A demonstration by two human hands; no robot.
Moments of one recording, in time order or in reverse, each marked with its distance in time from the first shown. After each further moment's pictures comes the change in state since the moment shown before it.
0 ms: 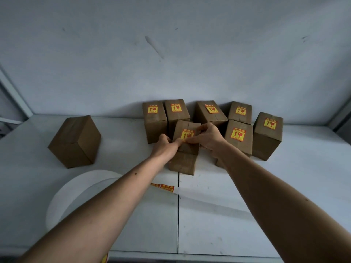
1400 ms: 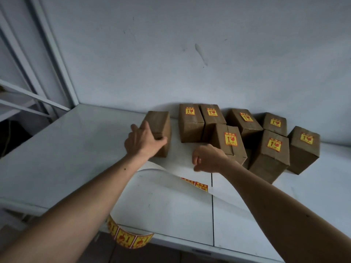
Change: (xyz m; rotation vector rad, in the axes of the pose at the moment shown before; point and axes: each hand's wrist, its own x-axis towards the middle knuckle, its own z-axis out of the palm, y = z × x) left_hand -0.026 -0.051 -0.149 0.673 0.526 0.001; right_hand -0.055 -0.020 0.095 -1.090 -0.378 -0.512
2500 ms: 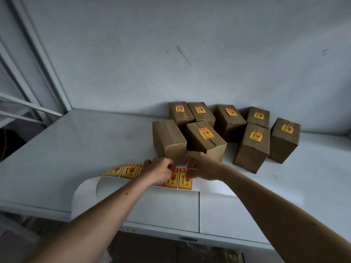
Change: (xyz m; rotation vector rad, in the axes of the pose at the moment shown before) left_hand -0.078 0.024 0.040 -0.006 -0.526 0.330; right_hand -0.043 0.029 0.023 0.453 -0.025 -0.076
